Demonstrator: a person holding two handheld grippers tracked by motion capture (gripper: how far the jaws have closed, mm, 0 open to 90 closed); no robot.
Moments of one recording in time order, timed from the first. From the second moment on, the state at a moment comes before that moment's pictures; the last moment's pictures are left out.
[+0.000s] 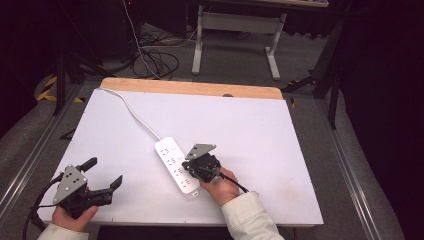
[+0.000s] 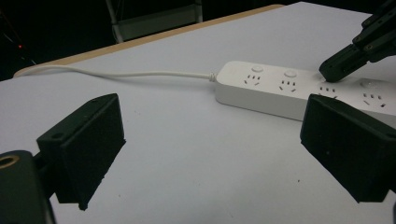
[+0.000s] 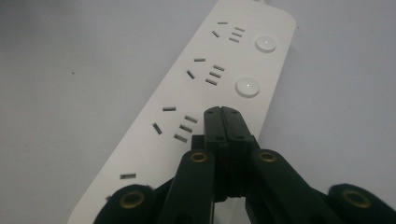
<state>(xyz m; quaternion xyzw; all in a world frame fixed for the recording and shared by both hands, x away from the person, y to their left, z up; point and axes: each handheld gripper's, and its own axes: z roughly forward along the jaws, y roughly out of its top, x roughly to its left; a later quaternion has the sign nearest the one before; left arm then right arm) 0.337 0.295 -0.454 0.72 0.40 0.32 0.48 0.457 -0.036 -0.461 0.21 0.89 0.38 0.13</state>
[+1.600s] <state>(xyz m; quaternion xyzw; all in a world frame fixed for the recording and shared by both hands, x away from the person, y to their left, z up) 0.337 0.295 -0.454 0.72 0.39 0.32 0.48 0.448 -0.050 -0.432 0.23 0.85 0.45 0.13</state>
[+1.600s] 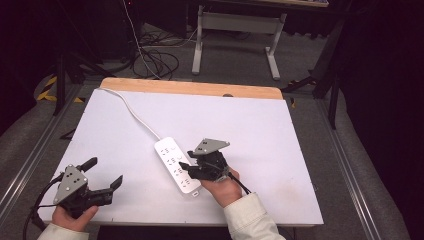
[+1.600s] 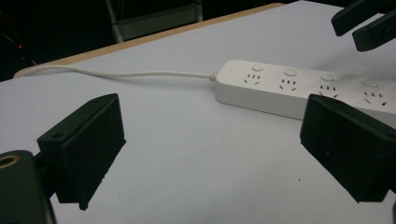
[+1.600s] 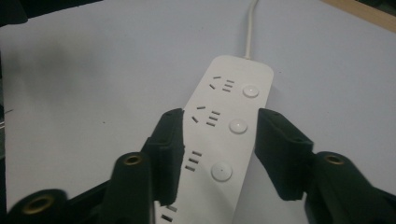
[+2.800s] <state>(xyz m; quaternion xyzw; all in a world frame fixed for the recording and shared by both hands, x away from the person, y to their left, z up) 0.337 0.295 -0.454 0.72 0.39 0.32 0.48 0.442 -0.086 -0.403 0.21 0.82 0.50 0.16</state>
